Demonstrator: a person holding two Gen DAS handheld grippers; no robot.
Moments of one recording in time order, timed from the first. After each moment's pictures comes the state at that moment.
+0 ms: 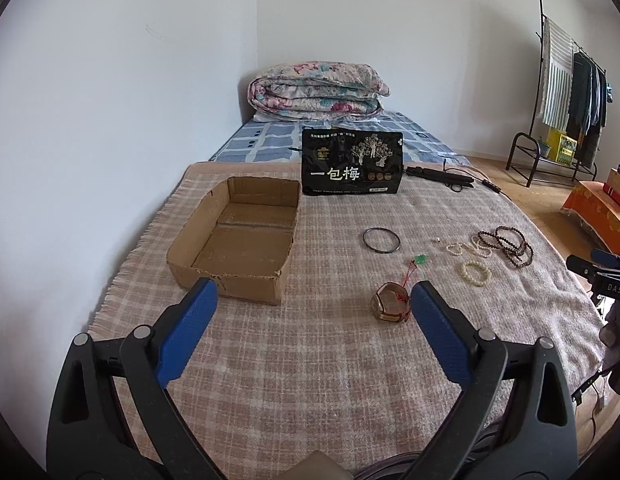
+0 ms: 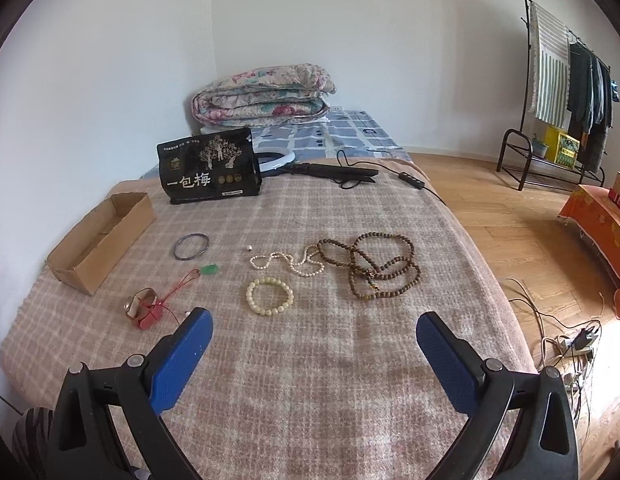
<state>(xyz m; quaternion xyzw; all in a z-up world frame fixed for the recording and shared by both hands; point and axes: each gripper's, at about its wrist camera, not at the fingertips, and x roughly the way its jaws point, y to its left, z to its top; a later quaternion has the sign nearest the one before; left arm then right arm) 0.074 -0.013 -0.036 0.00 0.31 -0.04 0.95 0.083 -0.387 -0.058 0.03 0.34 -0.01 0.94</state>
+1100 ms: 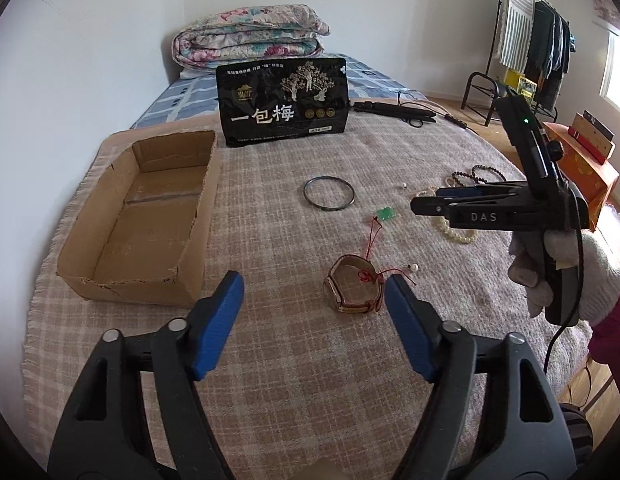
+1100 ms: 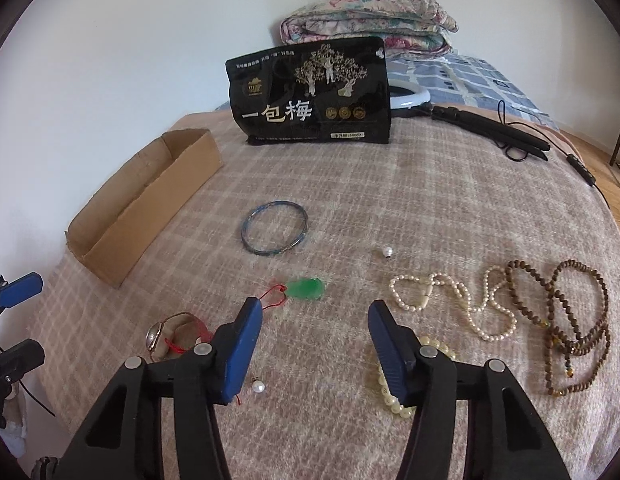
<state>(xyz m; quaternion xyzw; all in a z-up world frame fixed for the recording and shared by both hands) 0.160 -0.064 -0.103 0.04 0.39 -0.15 0.91 0.256 -0.289 -0.139 0.03 0.44 0.18 0.88</state>
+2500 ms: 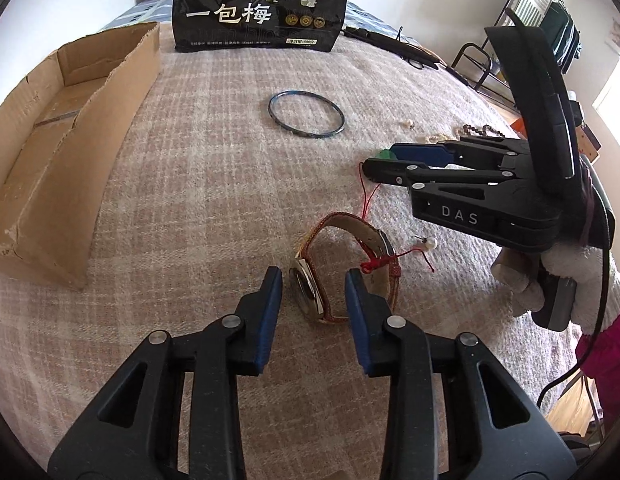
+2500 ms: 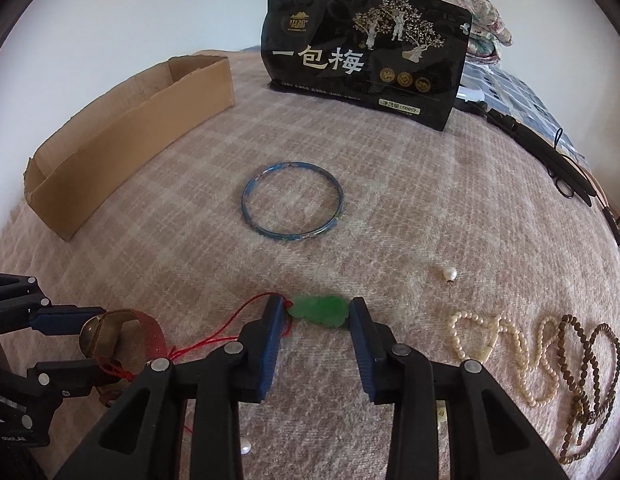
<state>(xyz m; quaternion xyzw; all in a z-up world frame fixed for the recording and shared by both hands) 0.220 -0.085 -0.189 -0.02 0.50 -0.20 0.84 0.288 -0.231 -0.184 -0.09 0.47 0.19 0.86</state>
